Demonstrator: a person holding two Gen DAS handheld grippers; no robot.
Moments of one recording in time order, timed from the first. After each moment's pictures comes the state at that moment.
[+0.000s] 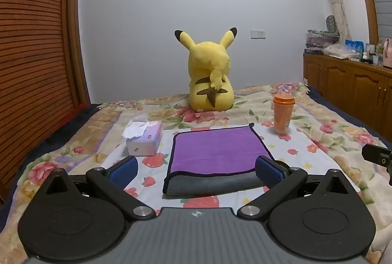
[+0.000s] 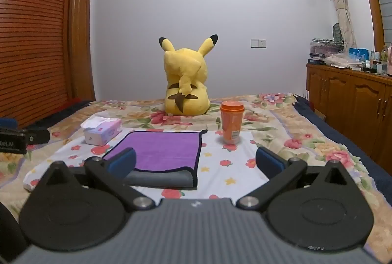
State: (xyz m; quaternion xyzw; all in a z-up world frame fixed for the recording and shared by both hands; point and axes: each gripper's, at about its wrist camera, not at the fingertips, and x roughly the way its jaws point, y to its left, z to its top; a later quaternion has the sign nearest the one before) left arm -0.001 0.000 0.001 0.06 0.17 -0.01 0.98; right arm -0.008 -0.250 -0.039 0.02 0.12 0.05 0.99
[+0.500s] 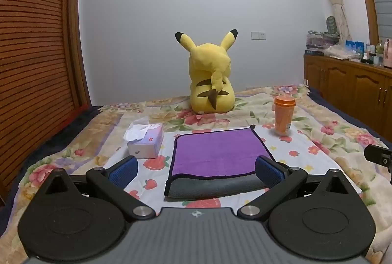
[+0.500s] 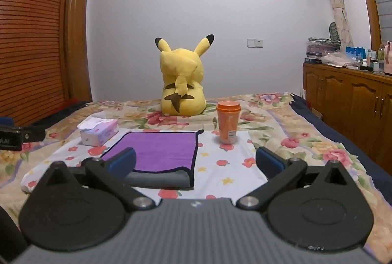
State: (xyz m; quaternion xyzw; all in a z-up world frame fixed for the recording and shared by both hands) left arm 0.002 -0.001 0.005 0.05 0.17 -0.01 0.98; right arm -0.002 -0.252 -0.039 0.03 0.12 0.04 0.99
